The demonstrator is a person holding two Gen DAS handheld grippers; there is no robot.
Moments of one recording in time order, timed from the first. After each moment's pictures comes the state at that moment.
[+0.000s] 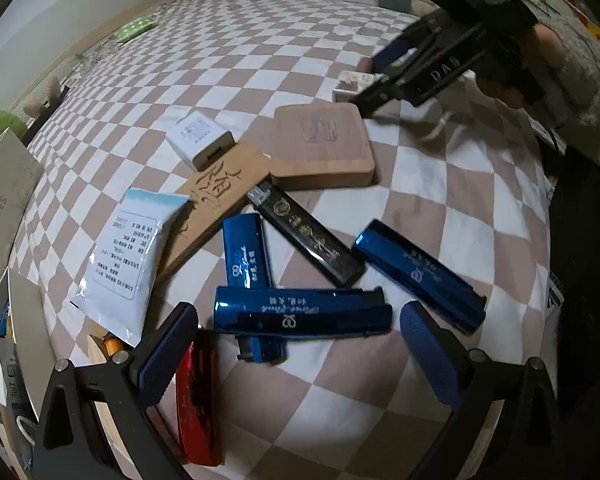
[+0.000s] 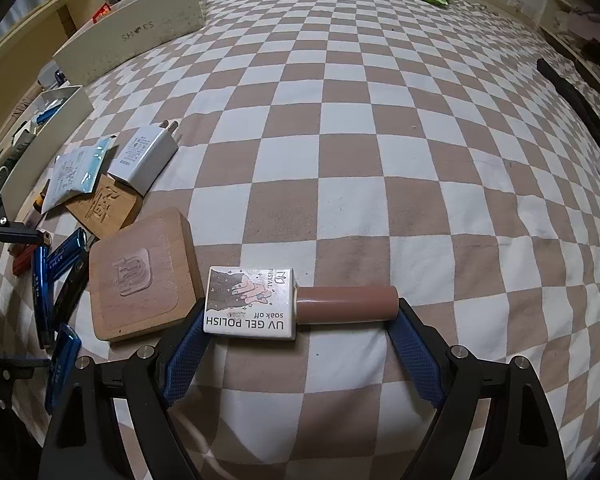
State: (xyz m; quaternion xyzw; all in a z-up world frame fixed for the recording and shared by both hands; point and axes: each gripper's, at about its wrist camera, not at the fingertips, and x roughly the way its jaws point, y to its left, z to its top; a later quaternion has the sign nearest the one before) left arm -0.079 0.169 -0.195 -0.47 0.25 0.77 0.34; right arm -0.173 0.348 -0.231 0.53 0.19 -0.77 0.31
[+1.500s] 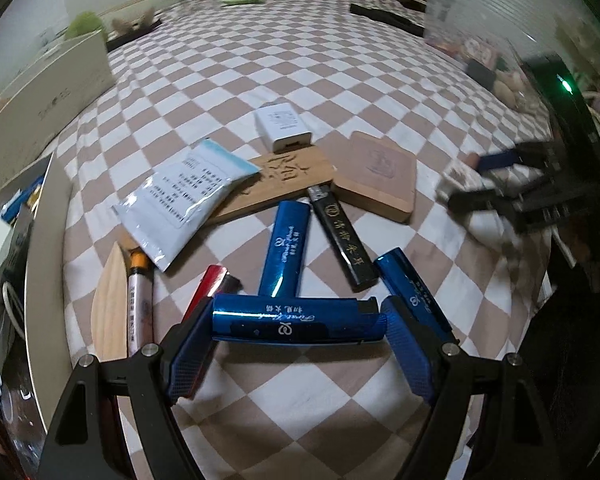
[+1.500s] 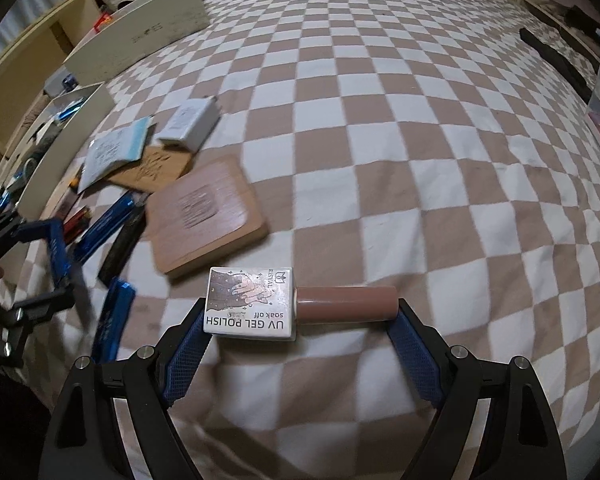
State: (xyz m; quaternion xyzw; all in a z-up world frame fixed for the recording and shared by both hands) left arm -0.073 0.130 -0.178 -0.51 0.08 0.82 0.22; right arm -0.122 0.344 -0.224 0.55 0.15 -0.76 0.30
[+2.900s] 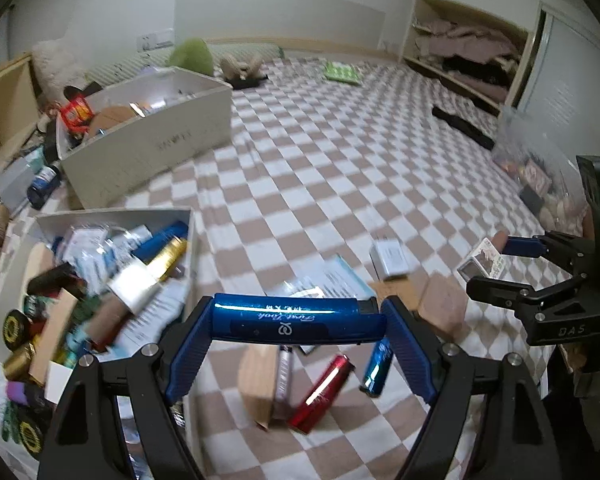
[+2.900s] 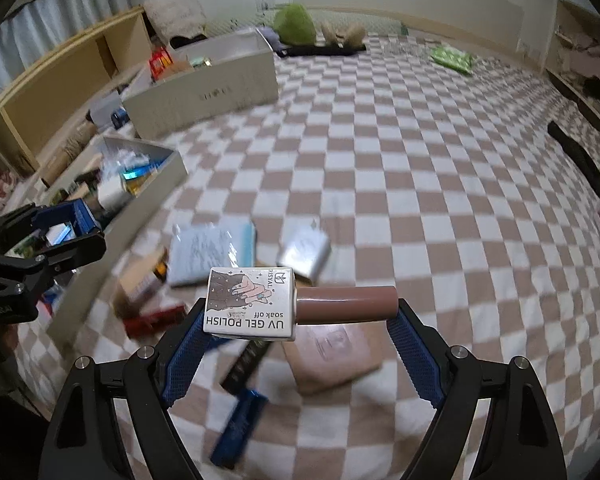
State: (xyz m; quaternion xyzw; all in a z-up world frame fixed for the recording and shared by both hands) left arm -0.101 0.043 -0.086 -0.42 -0.01 0.90 0.11; right arm -0.110 0.263 -0.131 0.45 0.15 -0.80 0.36
